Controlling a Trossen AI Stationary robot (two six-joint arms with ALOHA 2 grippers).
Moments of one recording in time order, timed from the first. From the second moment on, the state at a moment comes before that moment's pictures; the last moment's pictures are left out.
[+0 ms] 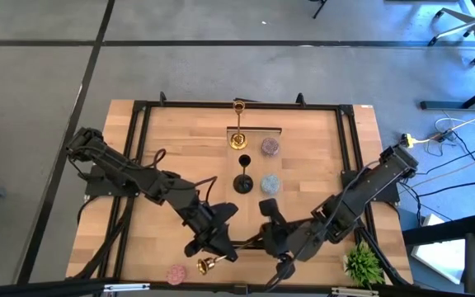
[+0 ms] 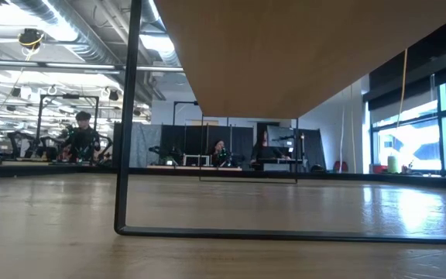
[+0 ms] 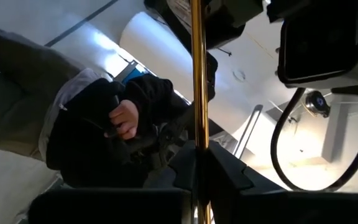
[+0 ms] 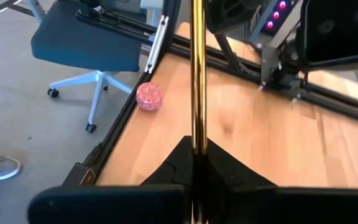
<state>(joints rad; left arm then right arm) -0.45 1.55 1.38 0.13 0.28 -2.21 0.65 1.73 1.72 -0.60 0.41 0.07</state>
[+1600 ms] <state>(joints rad) -0.28 1.47 1.38 0.05 0.14 -1.37 0.65 1.67 1.72 -0.69 0.32 0.28</state>
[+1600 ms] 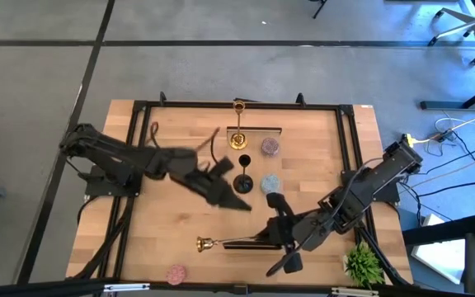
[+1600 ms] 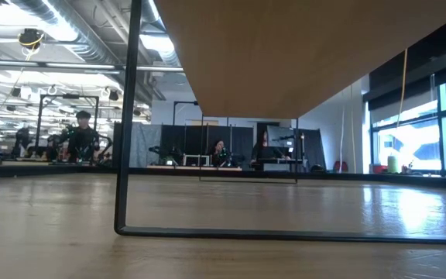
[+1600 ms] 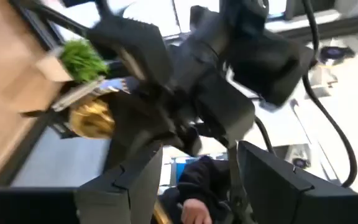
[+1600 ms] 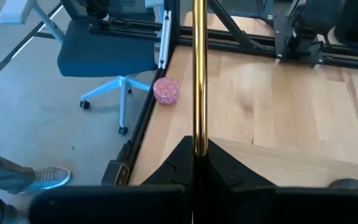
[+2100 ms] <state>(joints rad) -0.33 1.06 1.38 -0.85 -0.17 -1.36 0.66 1.67 1.72 -0.73 0.34 0.28</state>
